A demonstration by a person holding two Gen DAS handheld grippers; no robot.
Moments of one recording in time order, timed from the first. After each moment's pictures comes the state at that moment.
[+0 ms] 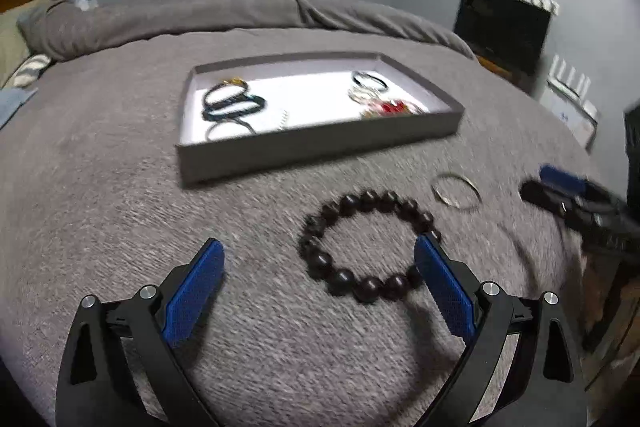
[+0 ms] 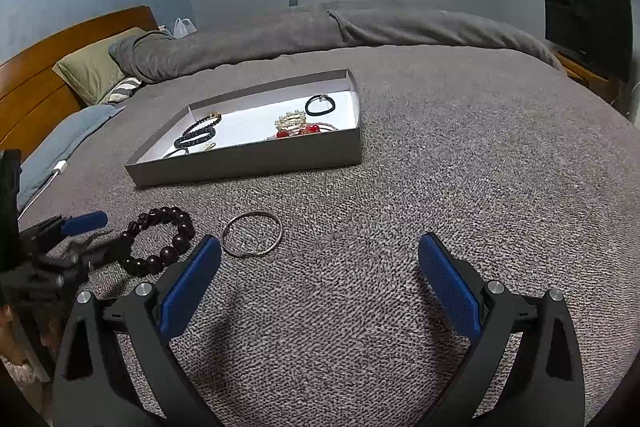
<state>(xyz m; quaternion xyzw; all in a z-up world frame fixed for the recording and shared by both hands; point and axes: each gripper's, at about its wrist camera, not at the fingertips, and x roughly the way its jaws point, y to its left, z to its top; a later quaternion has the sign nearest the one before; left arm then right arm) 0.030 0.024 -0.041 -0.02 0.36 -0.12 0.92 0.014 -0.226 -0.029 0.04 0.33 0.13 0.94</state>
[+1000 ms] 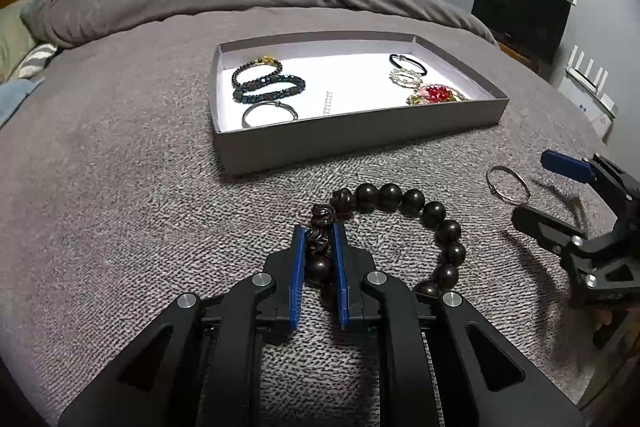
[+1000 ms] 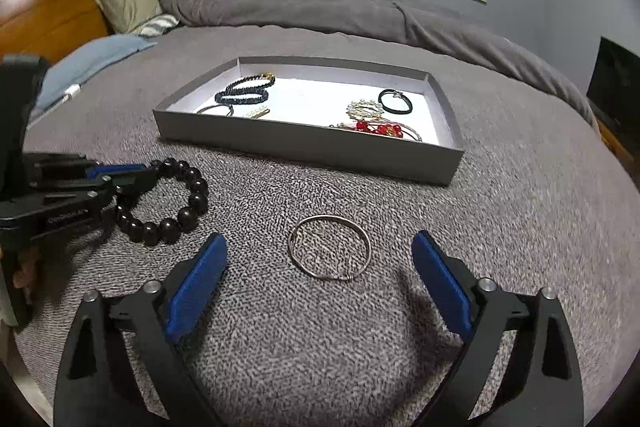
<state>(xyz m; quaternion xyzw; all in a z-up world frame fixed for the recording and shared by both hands) 0.052 0.045 -0.054 0.00 0.40 -0.11 0.91 0.035 -0.150 -0.041 -0.10 0.35 0.17 0.92</state>
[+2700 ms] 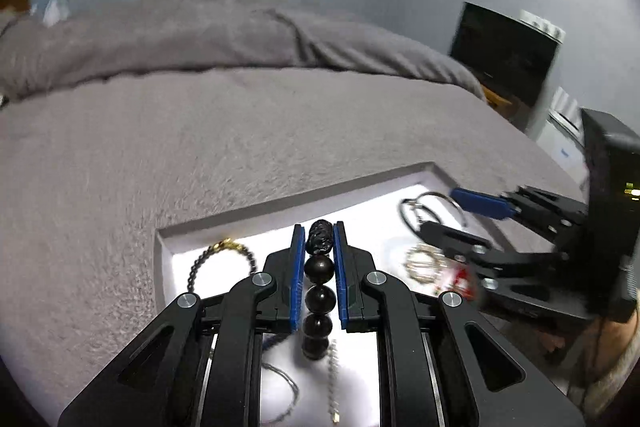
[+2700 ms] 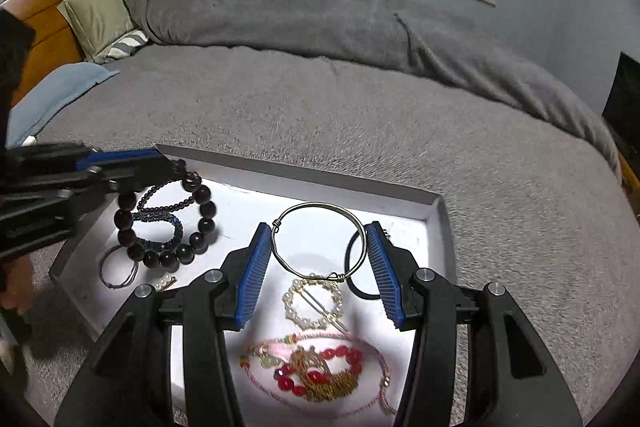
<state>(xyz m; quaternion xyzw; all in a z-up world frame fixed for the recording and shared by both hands) 0.240 0.040 0.002 -0.04 0.36 -0.17 0.92 0.238 -0.127 -0.001 -0.09 0.37 0.18 0.91</state>
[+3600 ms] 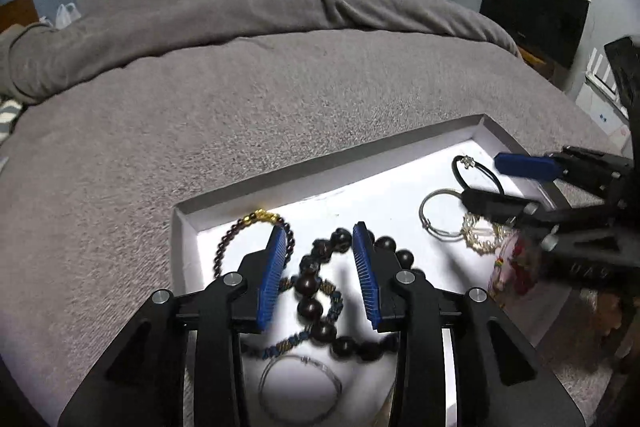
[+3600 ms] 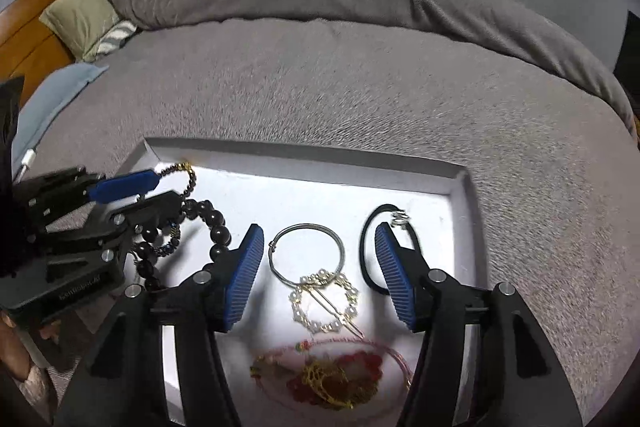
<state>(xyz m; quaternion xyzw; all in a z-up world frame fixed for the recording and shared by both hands) 0.239 0.035 -0.016 0.04 0.40 -0.11 0.91 0.249 -0.132 -0.003 -0.04 0.42 0.17 0.89</state>
